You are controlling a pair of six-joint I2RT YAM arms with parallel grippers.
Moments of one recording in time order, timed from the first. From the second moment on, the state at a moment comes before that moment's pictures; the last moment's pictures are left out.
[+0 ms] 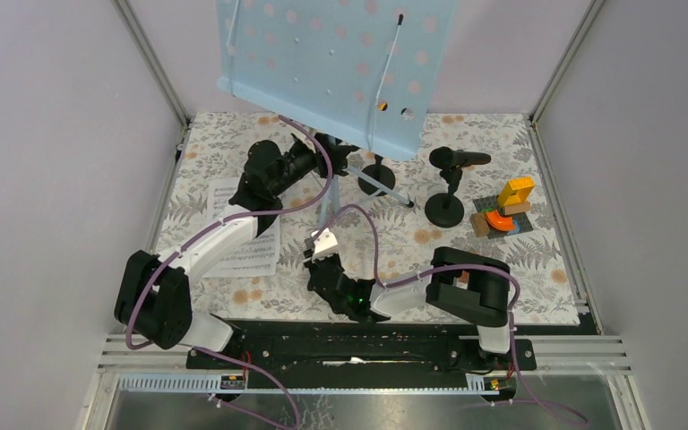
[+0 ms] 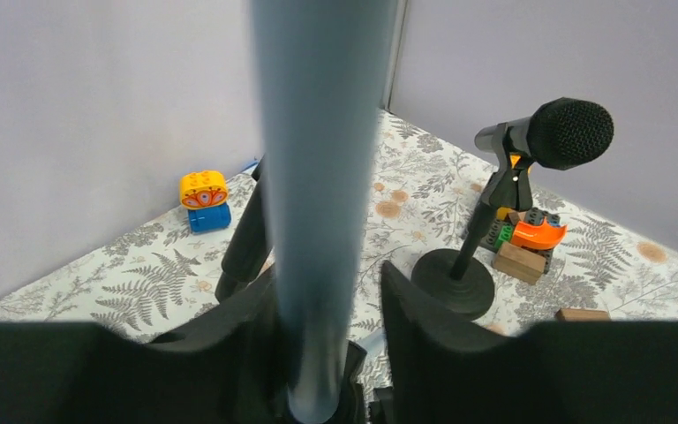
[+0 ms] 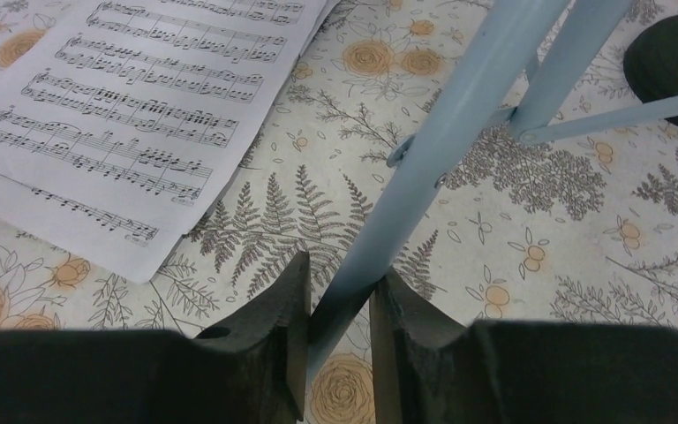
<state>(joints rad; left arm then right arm) -0.49 1.42 0.99 0.54 0.38 -0.11 1.32 1.90 0.88 0.68 0.82 0.29</state>
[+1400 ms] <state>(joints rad) -0.56 1.50 1.08 0.45 0.50 -0.08 1.37 1.97 1.02 0.48 1.03 0.37</state>
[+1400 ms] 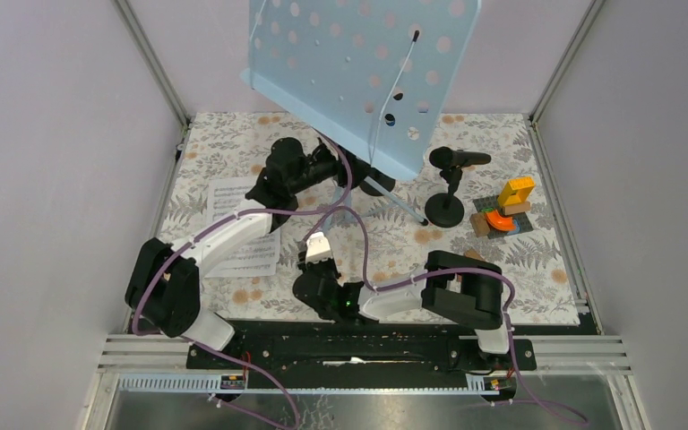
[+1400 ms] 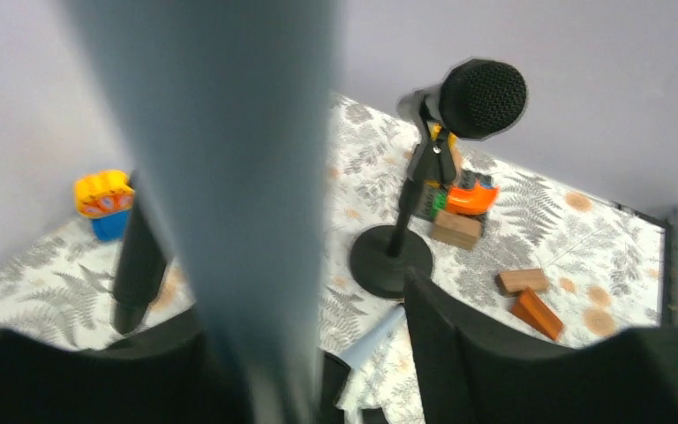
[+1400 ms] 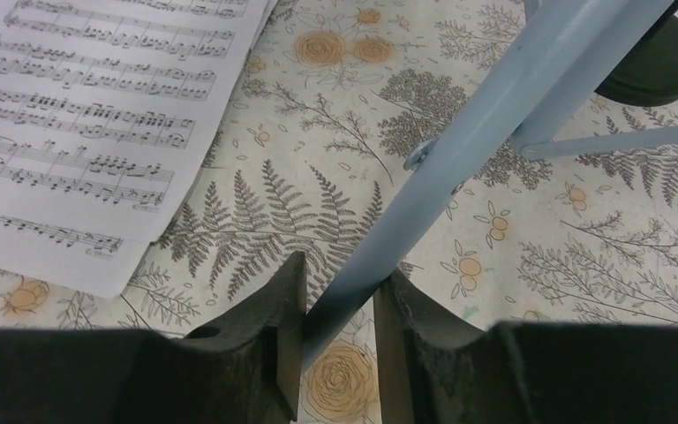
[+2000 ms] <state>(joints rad) -0.62 1.45 1.05 0.36 0.30 -0.09 1.41 1.69 0.81 0.32 0.77 0.33</state>
